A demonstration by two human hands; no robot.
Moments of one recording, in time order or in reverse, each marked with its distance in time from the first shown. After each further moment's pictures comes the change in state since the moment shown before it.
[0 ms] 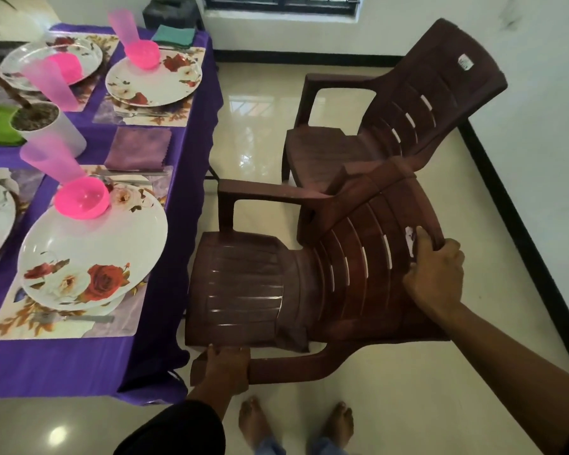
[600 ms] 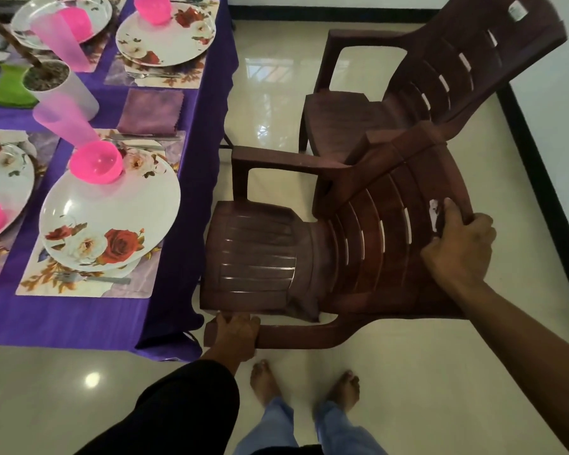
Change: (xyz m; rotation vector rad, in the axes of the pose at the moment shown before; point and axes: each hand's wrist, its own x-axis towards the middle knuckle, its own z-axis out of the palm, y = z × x) left_hand 0.006 -0.007 0.010 0.055 0.071 -0.002; right_hand 0.006 -0.001 -0.006 0.087 0.015 0.063
